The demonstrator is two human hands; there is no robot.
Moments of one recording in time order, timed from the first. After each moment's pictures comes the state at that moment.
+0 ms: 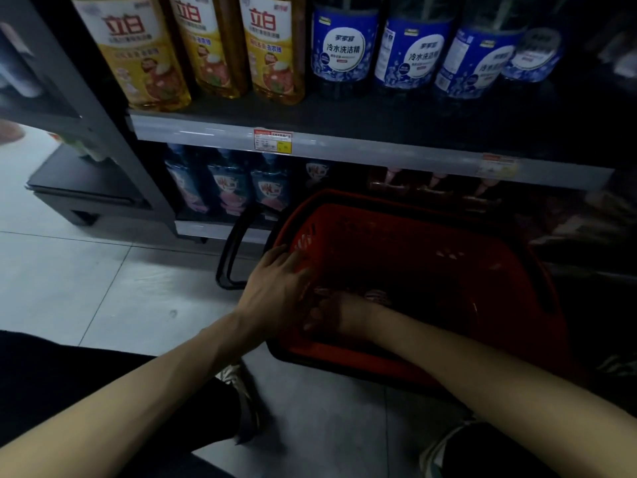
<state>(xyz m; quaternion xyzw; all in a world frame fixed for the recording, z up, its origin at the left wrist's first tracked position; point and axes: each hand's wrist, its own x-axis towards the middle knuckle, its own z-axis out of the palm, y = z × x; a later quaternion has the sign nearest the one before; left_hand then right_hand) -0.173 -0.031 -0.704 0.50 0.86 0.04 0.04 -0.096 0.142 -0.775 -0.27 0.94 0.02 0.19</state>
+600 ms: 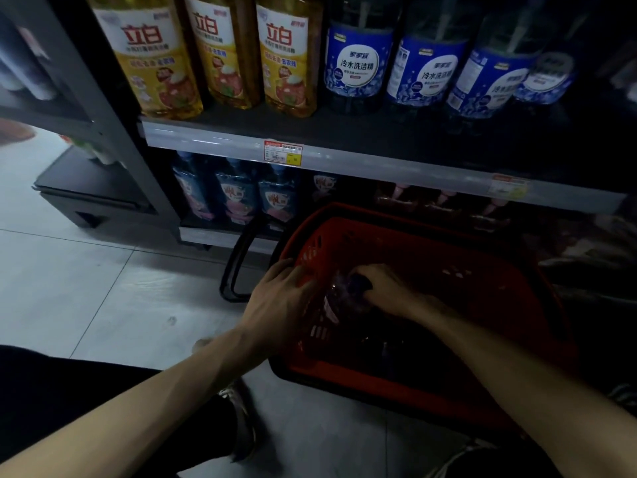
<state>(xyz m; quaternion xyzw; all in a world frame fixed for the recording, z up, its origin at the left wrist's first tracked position) -0.173 -0.030 -0.712 0.50 0.86 0.07 0.00 -0.120 0.229 -0.763 0.08 0.94 -0.30 0.14</state>
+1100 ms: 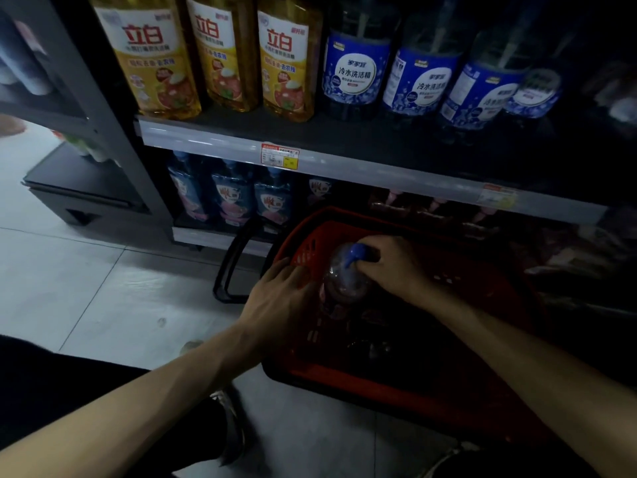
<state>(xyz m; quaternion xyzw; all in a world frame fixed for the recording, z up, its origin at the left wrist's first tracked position) -0.174 -0.021 -0.717 0.50 0.86 0.08 -0.03 -0.126 0.225 -0.694 0.10 0.94 -0.32 -0.05</state>
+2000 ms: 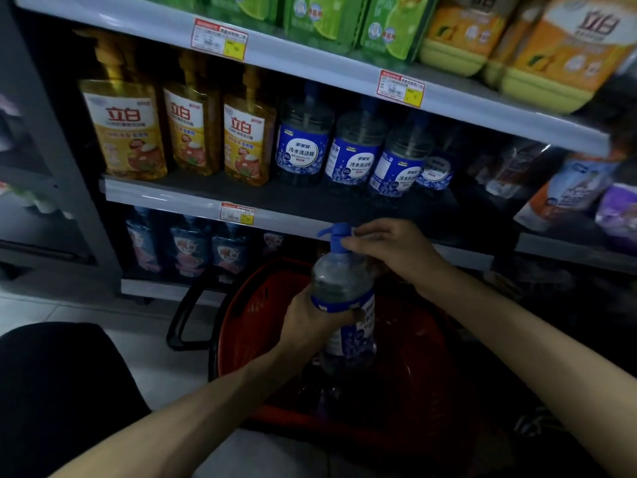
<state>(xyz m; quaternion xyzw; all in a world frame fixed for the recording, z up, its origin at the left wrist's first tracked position) -0.122 0.086 -0.650 0.14 0.66 0.67 0.29 -0.090 0.236 -0.508 0.23 0.85 -0.47 -0.07</state>
